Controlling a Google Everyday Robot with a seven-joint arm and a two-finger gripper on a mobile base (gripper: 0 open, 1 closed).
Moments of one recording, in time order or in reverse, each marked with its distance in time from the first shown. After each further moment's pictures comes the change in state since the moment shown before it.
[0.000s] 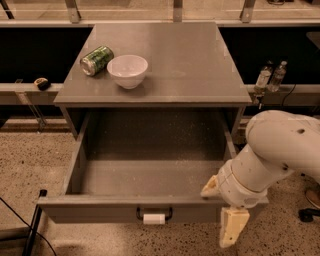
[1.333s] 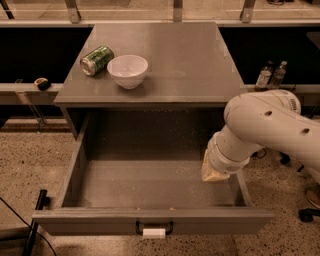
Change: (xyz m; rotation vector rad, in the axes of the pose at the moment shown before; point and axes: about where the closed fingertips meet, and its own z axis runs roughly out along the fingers) arm 0.014 -0.095 -0.013 0.193 0.141 0.029
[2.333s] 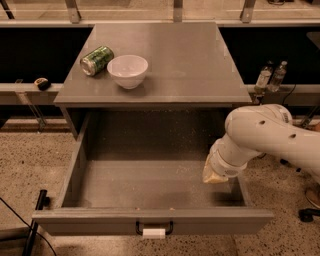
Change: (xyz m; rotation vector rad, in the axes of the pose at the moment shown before) arm 0.024 -0.011 0.049 -0.005 -0.014 0.075
